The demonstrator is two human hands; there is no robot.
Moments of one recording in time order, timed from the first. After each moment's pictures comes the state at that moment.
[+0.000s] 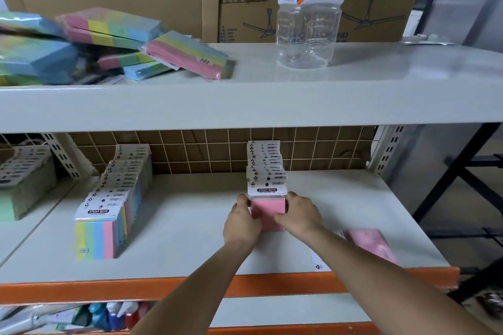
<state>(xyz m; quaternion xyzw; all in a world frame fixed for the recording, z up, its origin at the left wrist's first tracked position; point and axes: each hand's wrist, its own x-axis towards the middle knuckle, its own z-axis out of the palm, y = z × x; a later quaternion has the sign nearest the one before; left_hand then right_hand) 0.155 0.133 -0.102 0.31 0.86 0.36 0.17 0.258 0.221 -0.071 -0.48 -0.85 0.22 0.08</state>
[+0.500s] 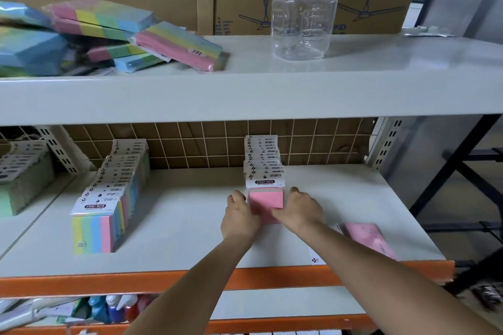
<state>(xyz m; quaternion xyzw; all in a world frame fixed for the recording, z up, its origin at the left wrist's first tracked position) 0.161 0.134 -0.100 0.30 0.88 0.33 0.15 0.261 0.215 -0.065 -0.52 -0.84 0.16 0.05</state>
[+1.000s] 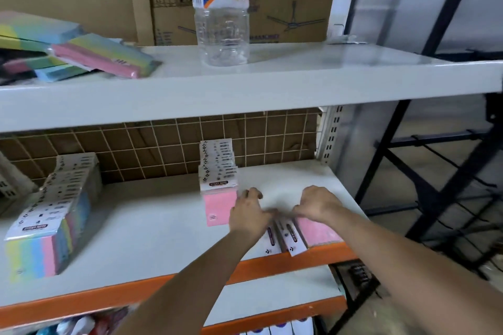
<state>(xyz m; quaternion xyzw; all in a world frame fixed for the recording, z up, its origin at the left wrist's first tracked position) 0.249 0.176 -0.072 0.48 0.81 0.30 0.15 0.382 0.279 -0.043 -0.55 -0.82 0.16 -0.06</state>
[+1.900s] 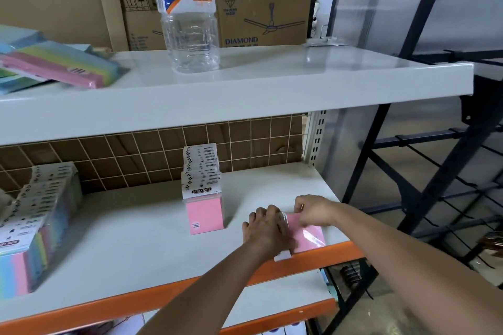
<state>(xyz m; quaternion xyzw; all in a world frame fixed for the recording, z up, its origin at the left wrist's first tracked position) 0.307 0.198 -0.078 0.53 0.81 0.13 0.22 0.417 0.300 -0.039 -0.48 -0.82 0.29 -0.12</state>
